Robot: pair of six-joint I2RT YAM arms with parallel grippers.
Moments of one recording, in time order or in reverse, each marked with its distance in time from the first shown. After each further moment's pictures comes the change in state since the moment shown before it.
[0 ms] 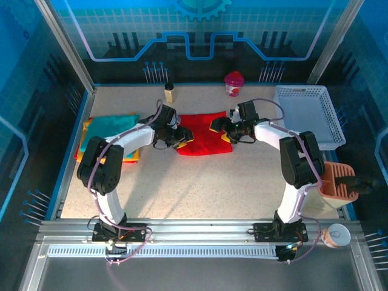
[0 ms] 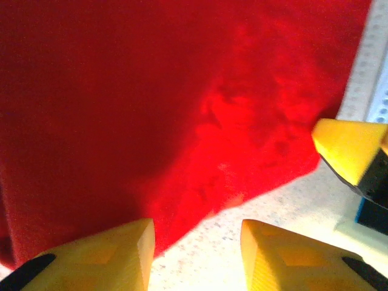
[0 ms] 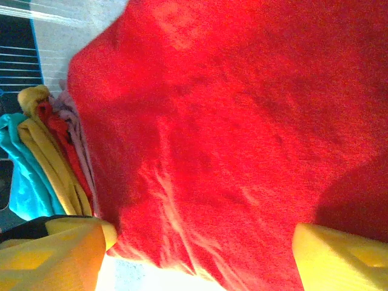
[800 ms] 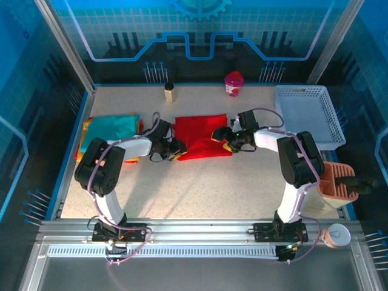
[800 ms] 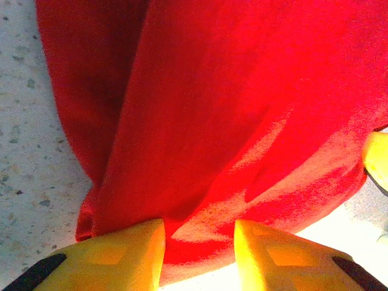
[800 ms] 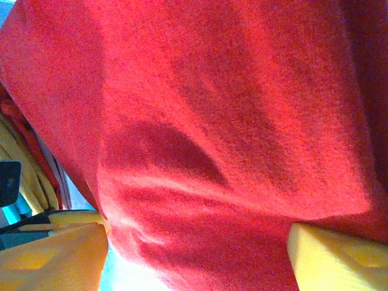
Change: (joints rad) left arm 0.016 -0.036 -0.246 0.172 -0.035 -0.017; right arm 0.000 -0.002 -0.142 0.077 0.007 -0.020
